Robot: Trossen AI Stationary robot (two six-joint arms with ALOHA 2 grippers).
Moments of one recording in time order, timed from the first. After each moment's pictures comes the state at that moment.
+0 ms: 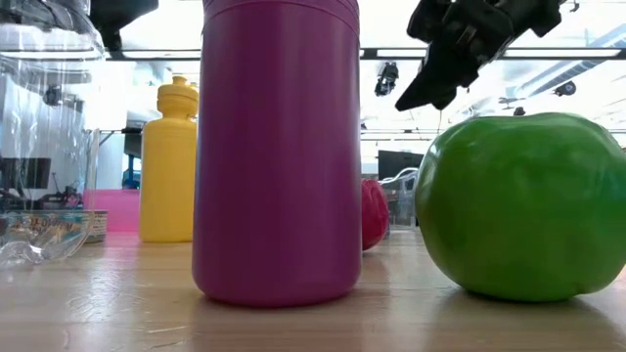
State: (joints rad) left arm -0.20 0.27 0.37 0.04 -0.44 0.19; right arm -0.03 1.21 0.77 -0.23 0.00 0.10
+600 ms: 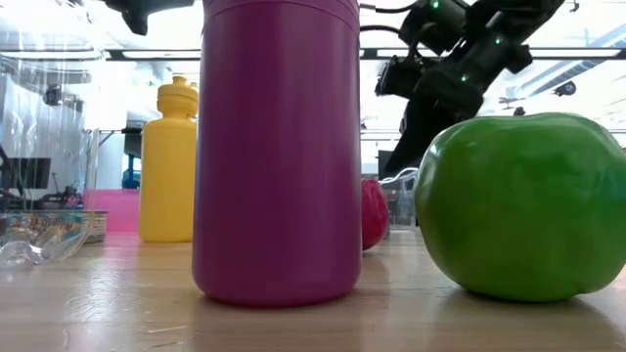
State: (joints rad) left arm -0.20 0.63 0.62 -0.10 -0.48 0.08; right arm -0.05 1.47 0.77 -0.14 0.05 0.13
